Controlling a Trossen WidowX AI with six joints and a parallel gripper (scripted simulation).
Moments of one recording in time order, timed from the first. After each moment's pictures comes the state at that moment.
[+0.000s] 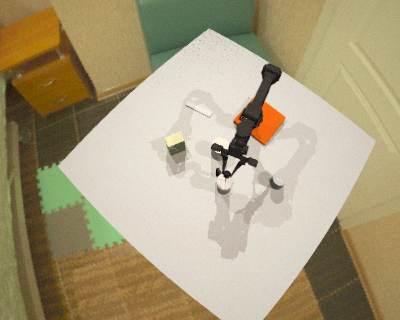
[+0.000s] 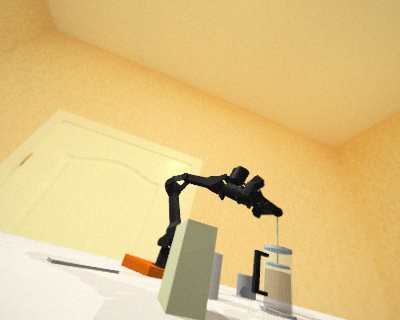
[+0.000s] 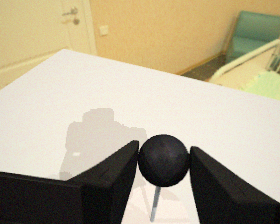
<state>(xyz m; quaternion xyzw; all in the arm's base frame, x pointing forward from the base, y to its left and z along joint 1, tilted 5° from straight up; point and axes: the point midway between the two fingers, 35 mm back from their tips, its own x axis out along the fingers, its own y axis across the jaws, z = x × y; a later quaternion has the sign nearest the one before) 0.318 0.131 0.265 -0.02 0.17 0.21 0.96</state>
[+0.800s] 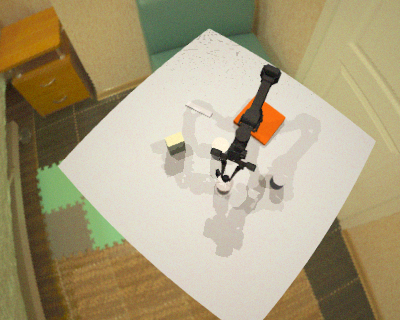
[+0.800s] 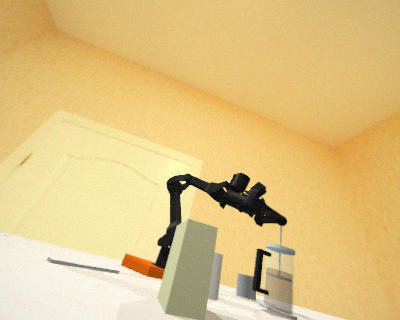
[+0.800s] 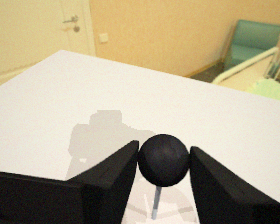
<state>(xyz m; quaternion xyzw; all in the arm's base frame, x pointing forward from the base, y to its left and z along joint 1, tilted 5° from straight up) 0.328 0.136 0.238 -0.02 0.16 0.21 0.97</state>
